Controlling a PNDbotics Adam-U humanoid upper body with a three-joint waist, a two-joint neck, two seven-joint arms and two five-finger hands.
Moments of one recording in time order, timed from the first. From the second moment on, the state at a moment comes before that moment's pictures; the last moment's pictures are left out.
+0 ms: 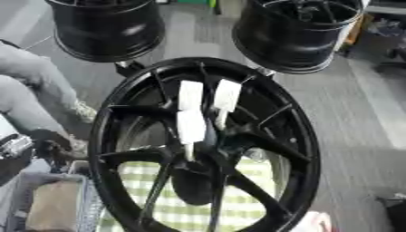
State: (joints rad) left arm -0.13 0.16 0.21 -1.68 -0.11 0.00 -0.91; right arm 0.26 -0.43 -0.42 -1.92 0.54 0.79 -0.32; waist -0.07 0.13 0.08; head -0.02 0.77
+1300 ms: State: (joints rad) left arm -0.14 0.14 0.21 -1.68 -0.10 -0.01 -0.91; right arm 0.08 -0.18 -0.06 -1.97 0.28 0.24 -0.82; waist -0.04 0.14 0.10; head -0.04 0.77
